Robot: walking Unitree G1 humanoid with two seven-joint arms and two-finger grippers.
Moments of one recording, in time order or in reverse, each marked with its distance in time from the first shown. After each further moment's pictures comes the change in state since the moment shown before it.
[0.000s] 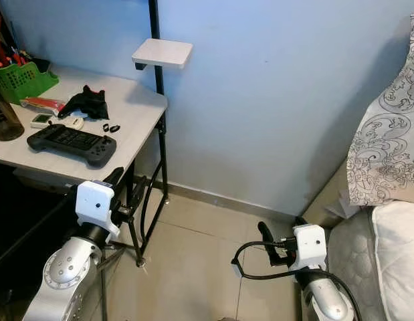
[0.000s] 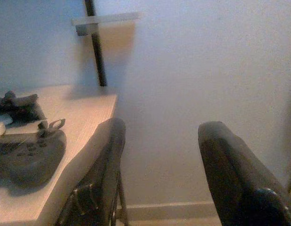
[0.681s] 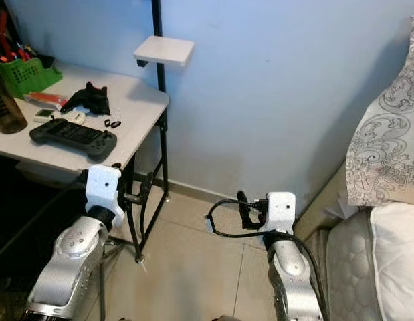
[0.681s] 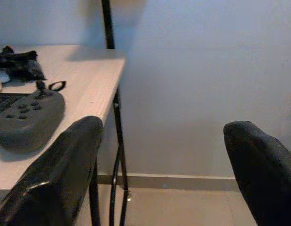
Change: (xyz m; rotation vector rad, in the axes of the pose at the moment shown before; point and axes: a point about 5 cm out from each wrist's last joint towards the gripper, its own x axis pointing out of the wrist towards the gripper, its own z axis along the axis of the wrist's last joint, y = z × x) left arm 0.002 -0.003 0.005 0.163 0.024 -0.030; right arm 0.009 0.028 0.030 0.004 -0.119 0.009
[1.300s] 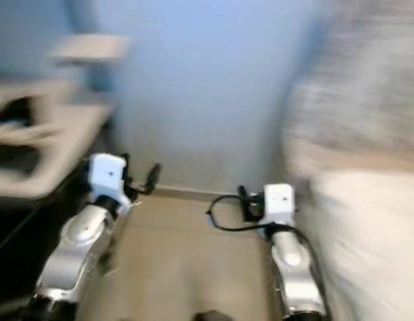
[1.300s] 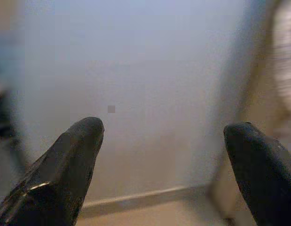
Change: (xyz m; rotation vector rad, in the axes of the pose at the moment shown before) left arm 0.020 -0.007 0.015 -0.049 -0.065 -0.083; right arm 0.013 -0.004 0.006 -0.100 -0.015 -0.013
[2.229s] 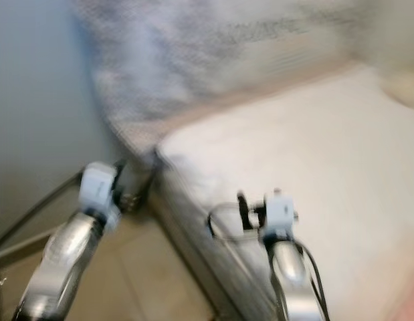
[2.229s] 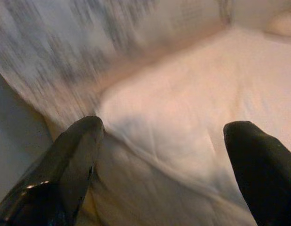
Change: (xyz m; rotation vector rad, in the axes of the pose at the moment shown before) left arm -0.040 0.017 -0.039 -0.007 0.100 -0.036; right arm -0.028 0.001 -0.018 0.004 0.026 0.032
